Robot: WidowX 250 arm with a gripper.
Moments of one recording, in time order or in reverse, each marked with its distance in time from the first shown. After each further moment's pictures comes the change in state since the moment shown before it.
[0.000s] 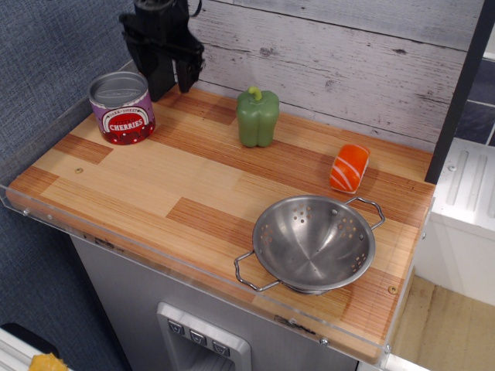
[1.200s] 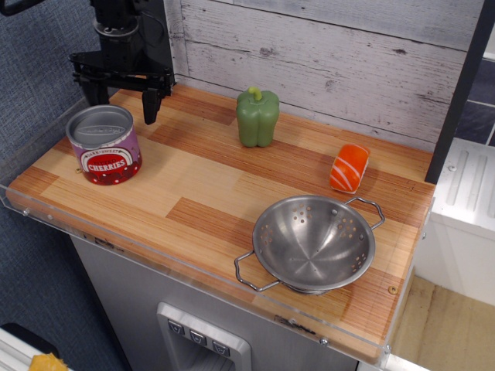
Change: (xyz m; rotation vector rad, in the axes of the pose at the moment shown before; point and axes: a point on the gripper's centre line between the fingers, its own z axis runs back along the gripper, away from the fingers) arm -0.063 0.009 0.002 0.042 0.193 0.393
